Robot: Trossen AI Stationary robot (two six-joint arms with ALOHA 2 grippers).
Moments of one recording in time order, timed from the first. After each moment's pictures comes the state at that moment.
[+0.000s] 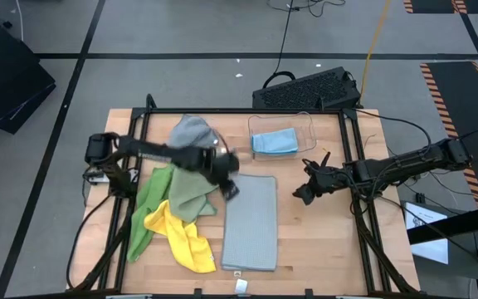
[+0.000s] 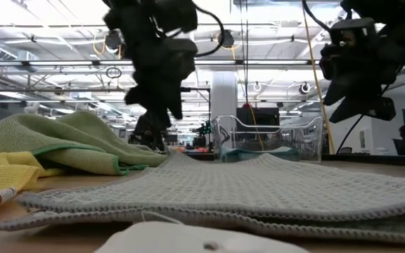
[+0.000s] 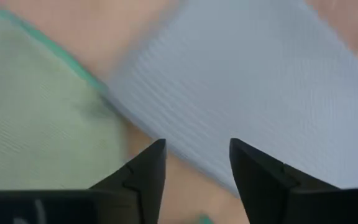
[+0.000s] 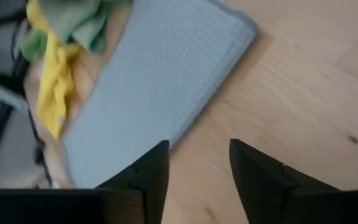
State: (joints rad) left arm 0.02 1.74 1.21 -0.61 0.06 -0.64; right arm 0.14 0.90 0.40 -0.27 0.05 1.11
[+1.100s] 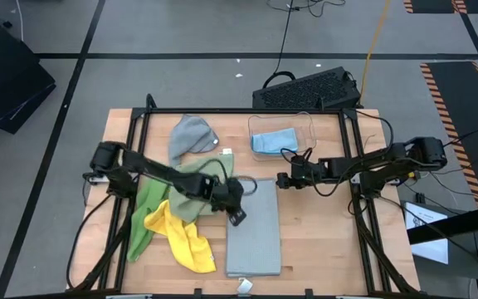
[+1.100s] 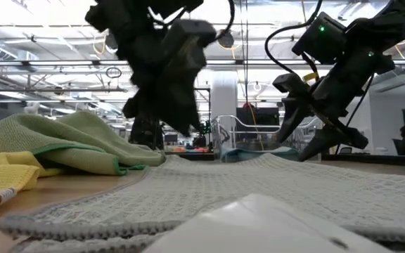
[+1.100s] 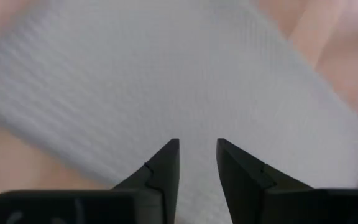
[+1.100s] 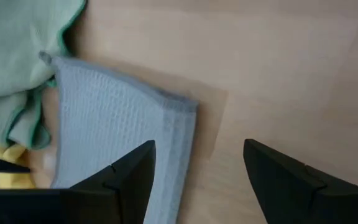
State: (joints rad) left arm -0.17 1.81 1.16 -0.33 -0.02 -0.85; right arm -0.05 1.34 0.46 0.01 0.05 1.32
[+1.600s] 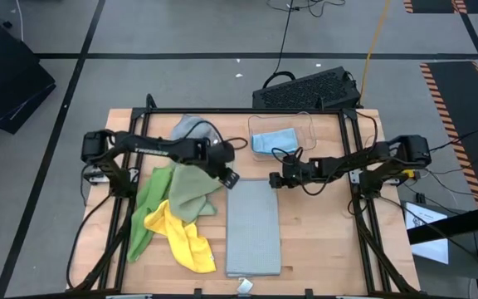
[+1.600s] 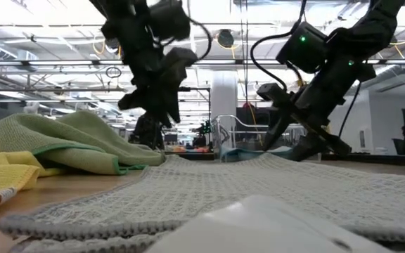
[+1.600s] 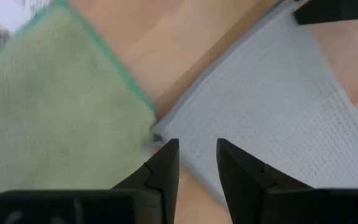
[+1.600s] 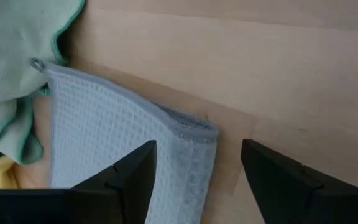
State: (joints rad) left arm 0.14 1.69 1.14 -0.52 0.10 -0.75; right arm -0.08 1.51 0.53 0.09 0.05 1.27
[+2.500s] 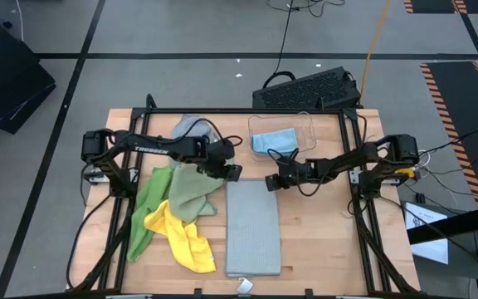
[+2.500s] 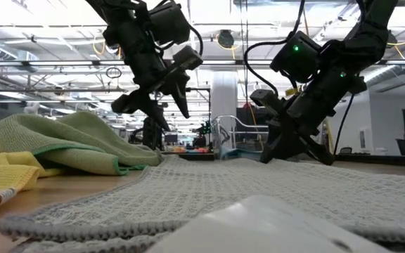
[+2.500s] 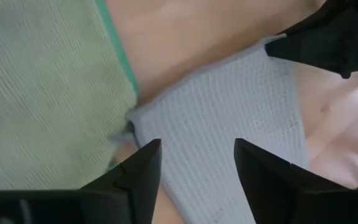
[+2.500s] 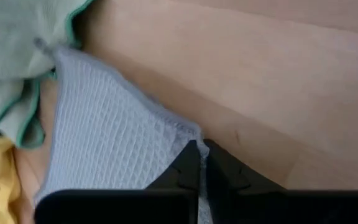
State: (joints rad) left arm 0.16 1.69 1.12 -0.48 0.18 -1.08; right arm -0.09 1.62 0.53 0.26 -0.01 1.15
